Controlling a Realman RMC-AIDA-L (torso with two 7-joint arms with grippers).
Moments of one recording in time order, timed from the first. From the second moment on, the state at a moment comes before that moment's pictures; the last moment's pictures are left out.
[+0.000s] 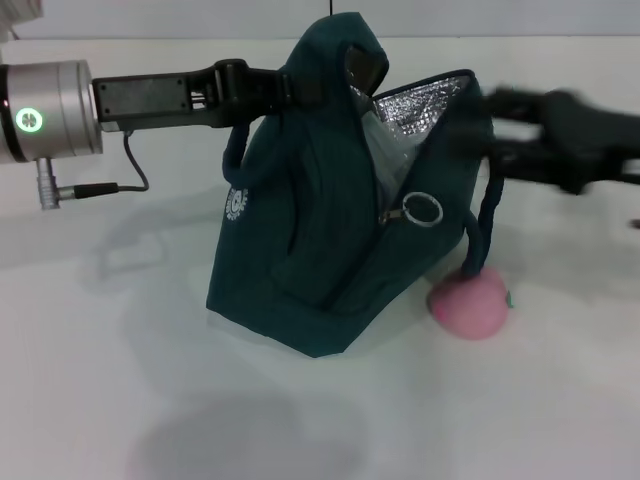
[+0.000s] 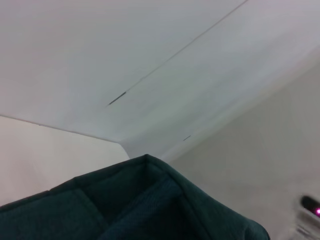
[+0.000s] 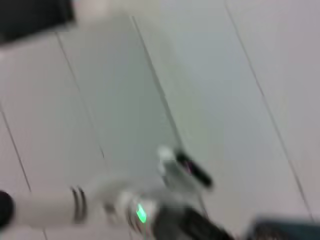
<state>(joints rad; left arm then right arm) -0.68 -2.03 0.71 0.63 1.82 1.67 -2.20 0.56 2.01 -0.98 -0.65 -1.47 -1.70 1.50</state>
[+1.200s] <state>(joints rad) -0.64 -2.01 0.71 0.62 1.79 1.53 -2.16 0.22 2.01 -0.96 -0.75 -1.64 -1.53 1.13</state>
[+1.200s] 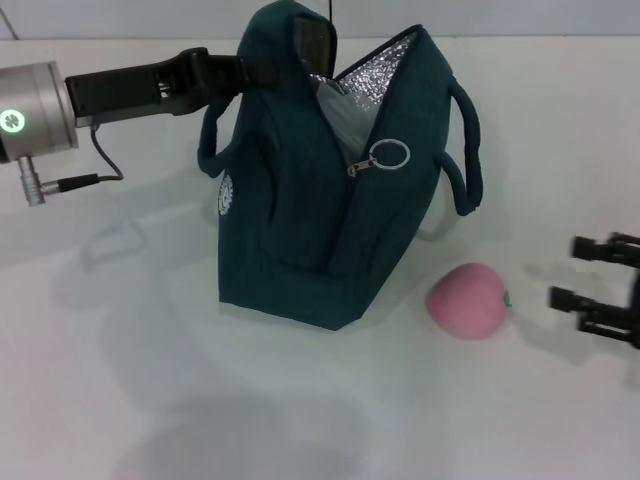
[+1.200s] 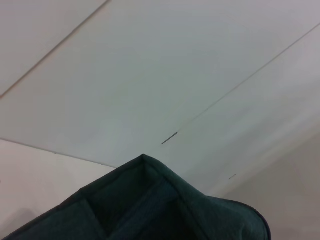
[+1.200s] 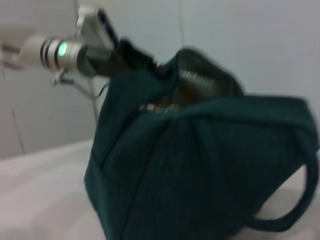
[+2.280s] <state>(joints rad) -0.63 -2.00 0.71 0.62 1.79 1.53 -2.16 0.40 1.96 -1.09 -1.19 -1.86 -1.65 1.86</state>
